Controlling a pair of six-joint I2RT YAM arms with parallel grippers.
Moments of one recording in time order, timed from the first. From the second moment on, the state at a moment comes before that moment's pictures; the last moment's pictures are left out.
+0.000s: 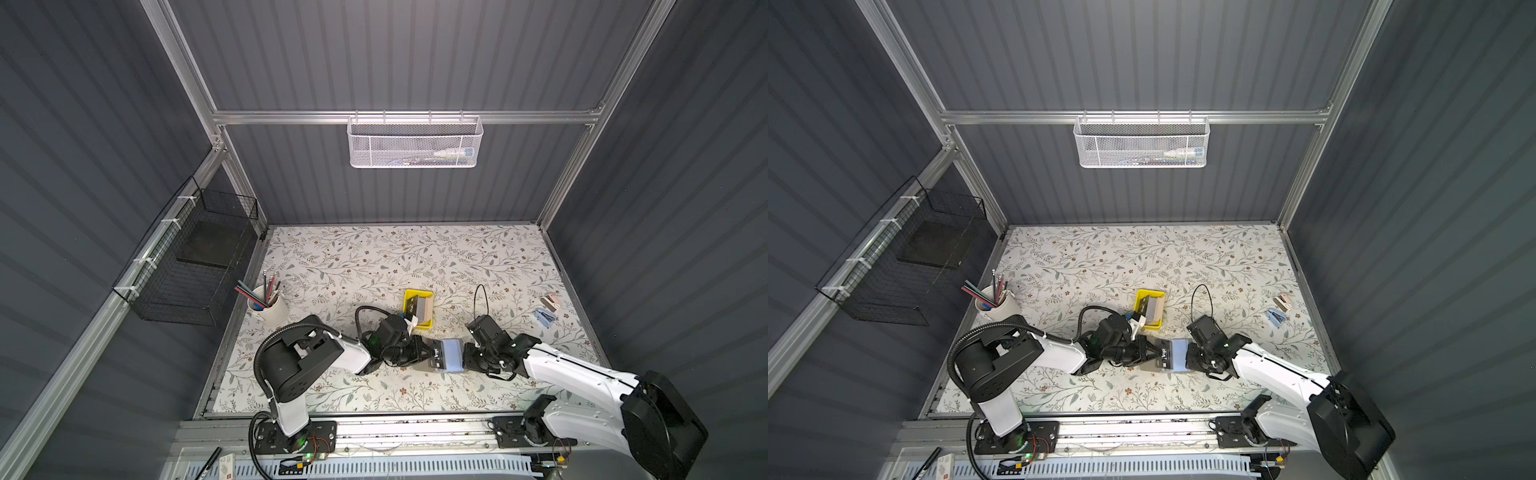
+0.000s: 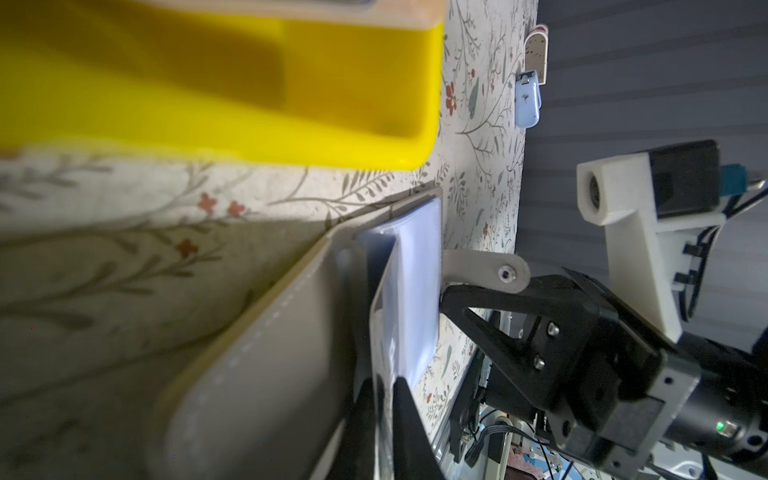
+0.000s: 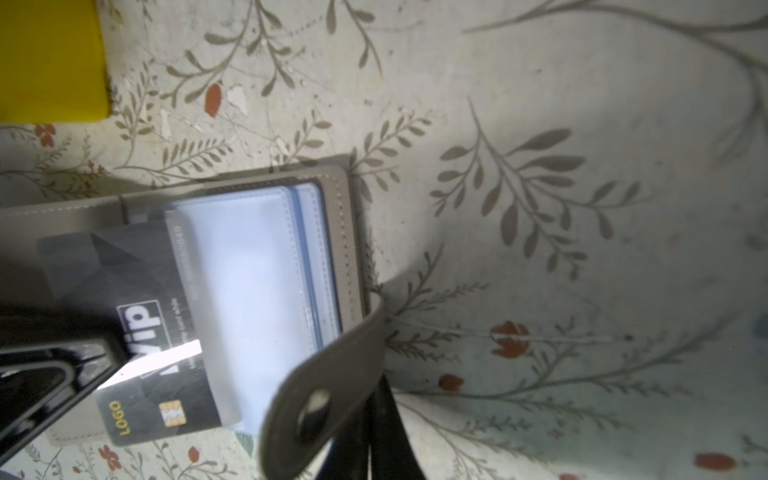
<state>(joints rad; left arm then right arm) -0.93 1.79 0.61 0.58 0.47 -1.11 0.64 1.15 0.47 -0.50 -0.03 0.79</state>
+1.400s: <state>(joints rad) -0.95 1.74 0.73 0.24 0.37 -1.05 0.64 1.18 0.46 -0.43 -0.08 0.78</state>
